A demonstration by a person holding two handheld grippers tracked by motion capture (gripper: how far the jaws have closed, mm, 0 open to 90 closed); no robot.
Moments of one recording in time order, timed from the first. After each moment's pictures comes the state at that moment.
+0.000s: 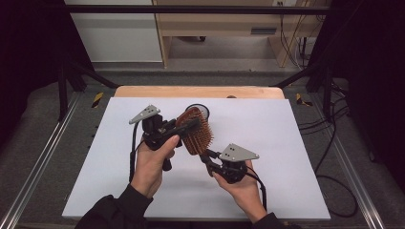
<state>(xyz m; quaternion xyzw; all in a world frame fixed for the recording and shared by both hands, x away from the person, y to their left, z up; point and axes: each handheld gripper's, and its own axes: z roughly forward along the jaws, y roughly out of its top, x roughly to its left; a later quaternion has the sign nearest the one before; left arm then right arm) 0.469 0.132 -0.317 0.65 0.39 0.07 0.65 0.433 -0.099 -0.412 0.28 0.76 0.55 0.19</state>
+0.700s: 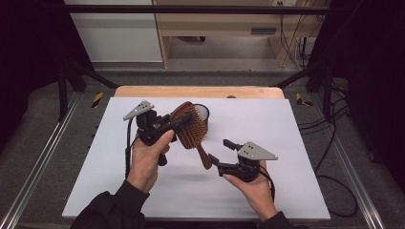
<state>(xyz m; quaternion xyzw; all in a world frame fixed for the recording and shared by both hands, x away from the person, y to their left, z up) 0.478 0.145 -0.313 0.64 0.40 0.09 0.65 0.439 -0.137 -0.416 0.32 0.70 0.60 0.21</state>
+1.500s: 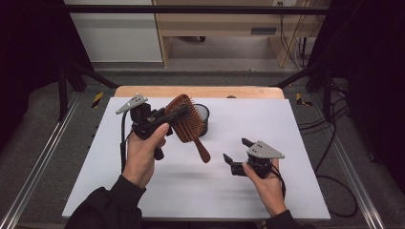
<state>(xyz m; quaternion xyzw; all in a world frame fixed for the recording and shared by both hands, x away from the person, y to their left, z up) 0.483 0.157 -0.297 0.63 0.40 0.10 0.66 0.451 -0.172 -0.436 0.34 0.73 0.52 0.28</state>
